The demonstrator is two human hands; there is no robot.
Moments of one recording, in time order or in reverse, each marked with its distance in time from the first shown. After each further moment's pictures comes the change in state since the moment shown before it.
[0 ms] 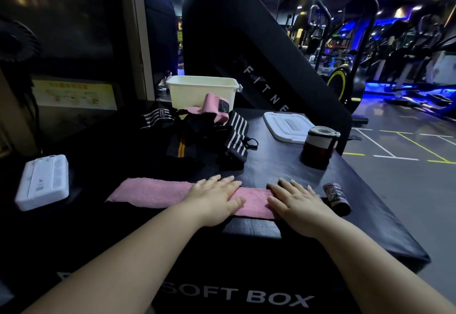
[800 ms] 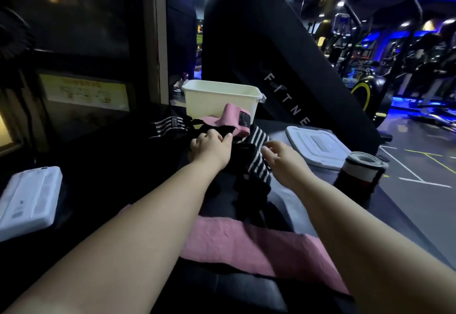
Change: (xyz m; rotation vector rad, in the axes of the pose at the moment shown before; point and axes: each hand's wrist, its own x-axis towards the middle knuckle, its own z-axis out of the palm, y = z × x) left_hand 0.119 -0.060 -0.079 -0.552 0.541 -0.466; right_hand 0.142 -0.054 -0.067 0.483 0.331 -0.024
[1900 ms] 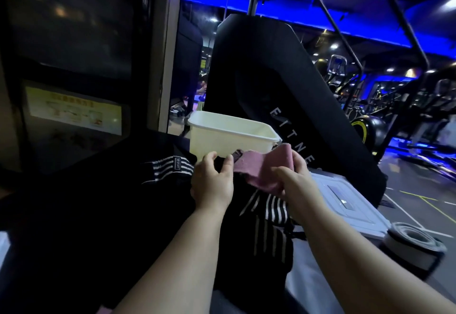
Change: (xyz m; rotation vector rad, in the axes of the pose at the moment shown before) left_hand 0.098 -0.020 0.013 -0.594 0.258 -0.031; right_hand 0.117 -0.032 0.029 0.986 0.159 0.070
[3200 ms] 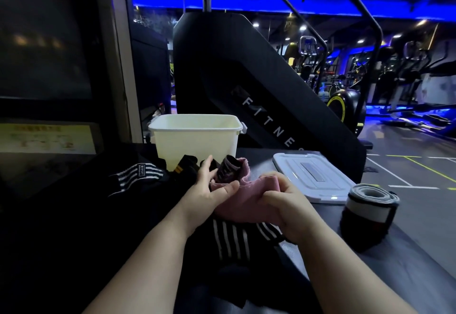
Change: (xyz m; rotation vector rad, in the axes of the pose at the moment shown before) left_hand -0.046 0.002 0.008 -0.159 -0.739 0.108; right_hand -0.057 0.022 -0.068 0.122 -0.197 0.070
